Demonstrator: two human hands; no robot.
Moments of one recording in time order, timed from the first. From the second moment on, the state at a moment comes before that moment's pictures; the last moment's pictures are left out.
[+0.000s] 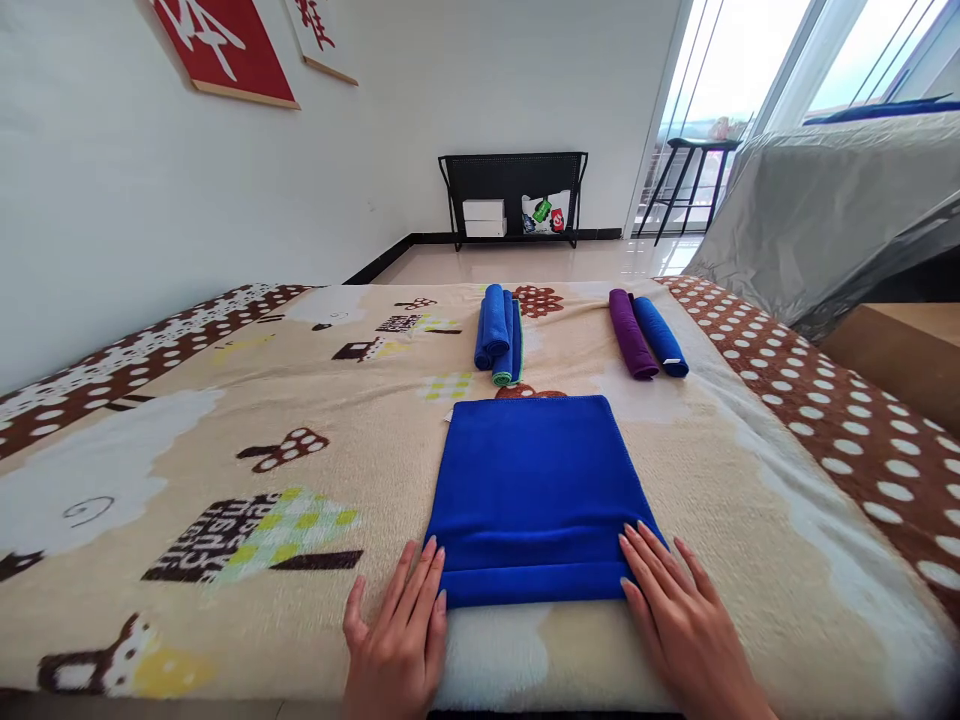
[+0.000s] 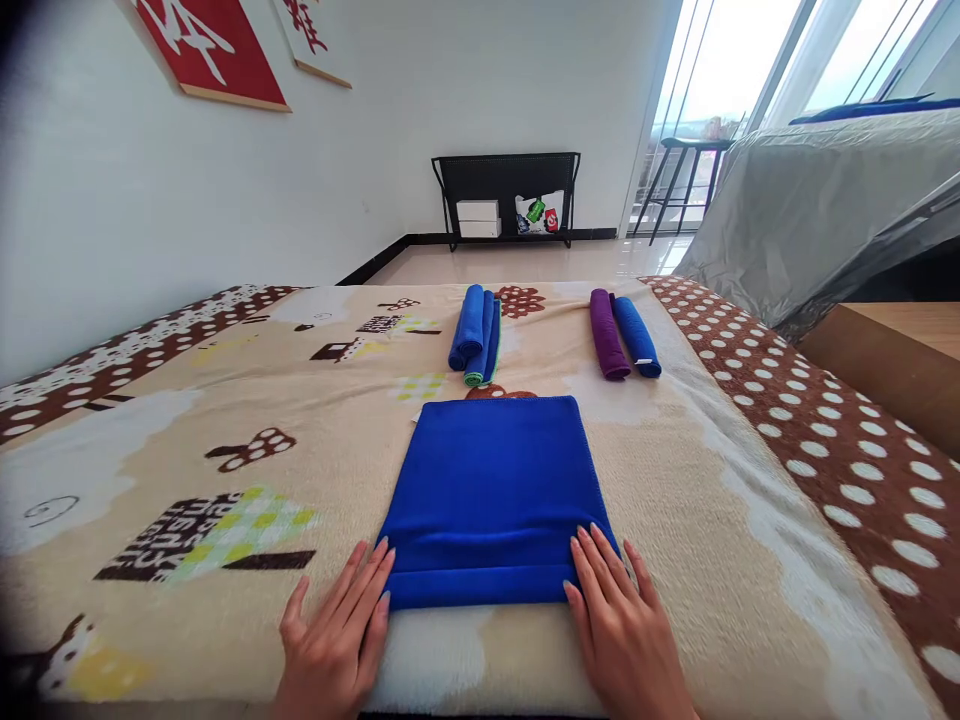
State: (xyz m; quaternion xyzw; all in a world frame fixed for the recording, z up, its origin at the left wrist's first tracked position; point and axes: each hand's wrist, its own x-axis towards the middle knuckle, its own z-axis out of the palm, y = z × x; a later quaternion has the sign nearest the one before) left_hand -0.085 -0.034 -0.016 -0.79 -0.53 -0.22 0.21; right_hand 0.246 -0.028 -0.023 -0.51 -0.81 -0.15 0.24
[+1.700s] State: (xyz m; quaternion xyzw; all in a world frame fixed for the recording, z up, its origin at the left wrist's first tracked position) left_hand -0.072 0.008 0.022 -0.83 -0.52 -0.16 0.09; right_hand 0.272 0.007 -0.002 -0.54 -0.80 0.03 0.24
